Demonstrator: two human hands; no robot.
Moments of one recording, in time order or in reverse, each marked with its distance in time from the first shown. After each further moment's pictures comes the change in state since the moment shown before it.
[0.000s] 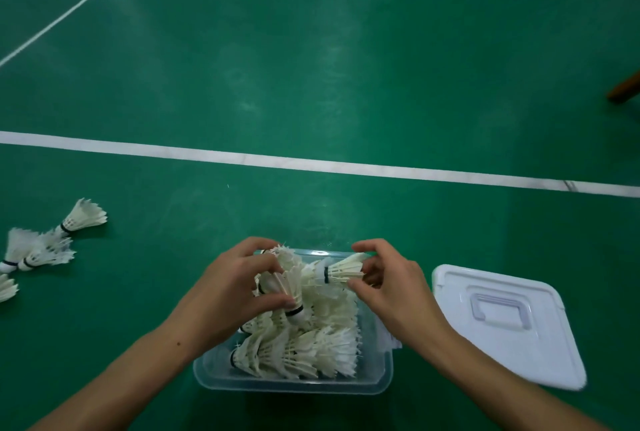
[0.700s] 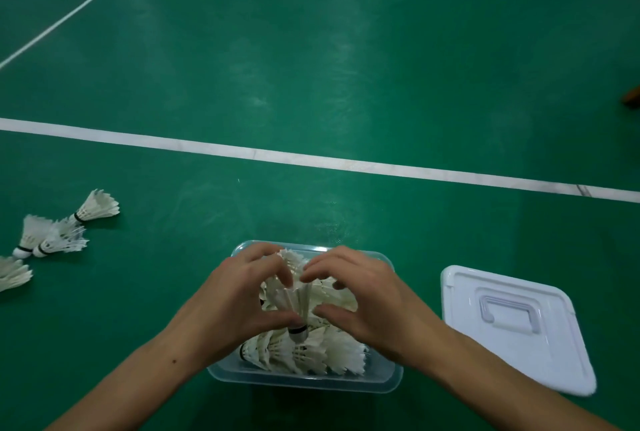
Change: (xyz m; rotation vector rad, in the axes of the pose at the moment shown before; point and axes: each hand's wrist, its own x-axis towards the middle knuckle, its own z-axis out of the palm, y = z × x) left_hand -0.021 0.011 -0.009 -0.003 0.022 0.054; right_hand -0.008 -0.056 0.002 -0.205 -0.266 -0.520
